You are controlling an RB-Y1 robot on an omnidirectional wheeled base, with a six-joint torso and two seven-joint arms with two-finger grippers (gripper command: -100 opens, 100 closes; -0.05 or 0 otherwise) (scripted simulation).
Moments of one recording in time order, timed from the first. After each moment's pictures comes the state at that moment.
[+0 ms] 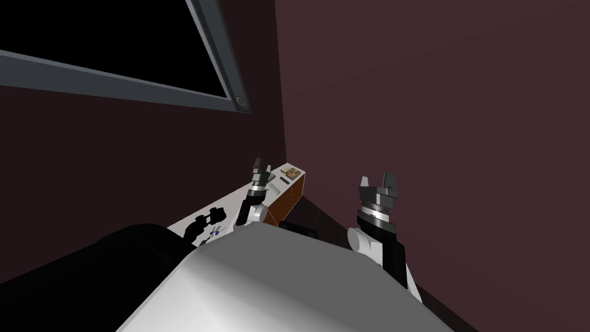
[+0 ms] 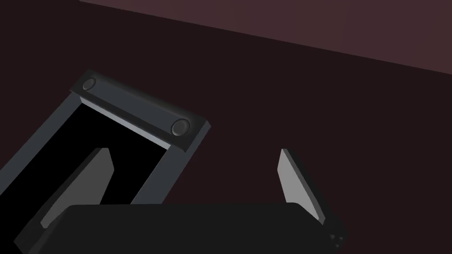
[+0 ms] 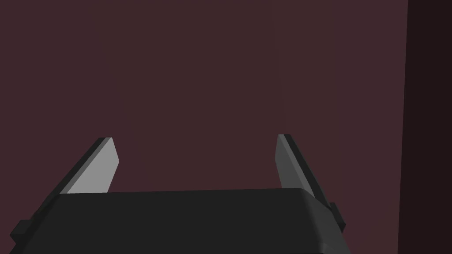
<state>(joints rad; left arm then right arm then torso) 0.48 0.01 -0.06 -2.29 0.07 -0.38 -0.02 0.48 -0.01 -0.03 -2.31 -0.12 -0.40 0.07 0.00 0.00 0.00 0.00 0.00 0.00</state>
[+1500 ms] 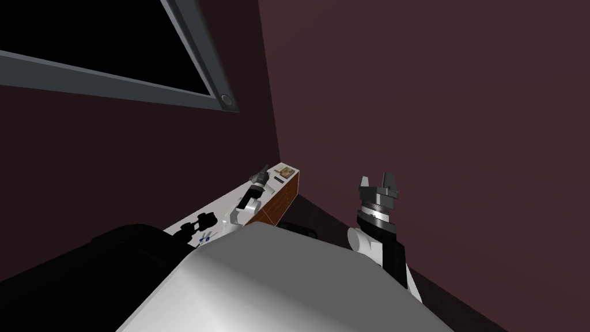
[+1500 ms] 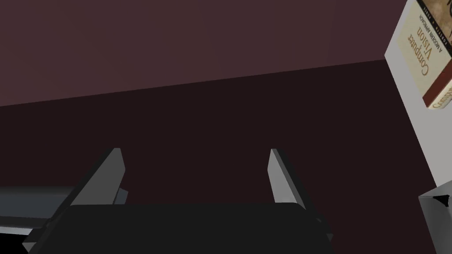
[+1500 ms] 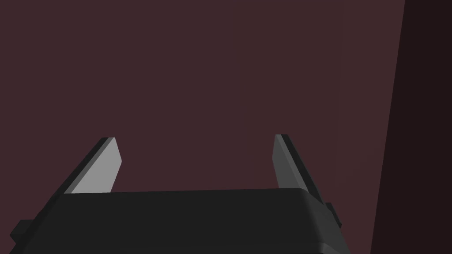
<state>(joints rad) 0.37 0.24 0.06 -2.09 0.08 -0.06 -0.05 0.48 -0.01 -0.03 -2.31 -0.12 -0.40 0.07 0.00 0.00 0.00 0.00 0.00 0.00</state>
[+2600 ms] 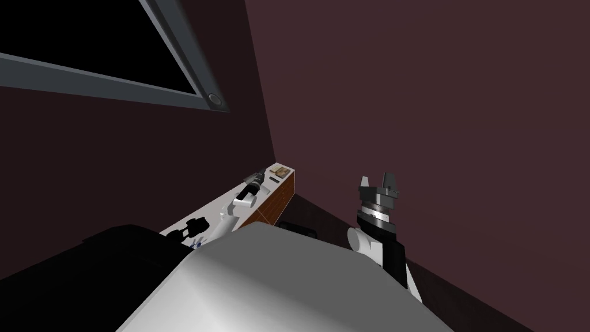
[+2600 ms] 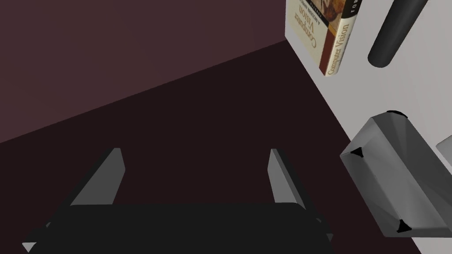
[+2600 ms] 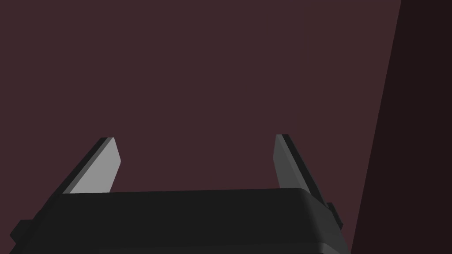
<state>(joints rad) 0.28 0.34 0.16 -1.94 0.11 0.24 -0.08 0.48 -0.01 -0.03 -2.31 -0.12 -0.40 0.07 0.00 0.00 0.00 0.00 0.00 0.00</state>
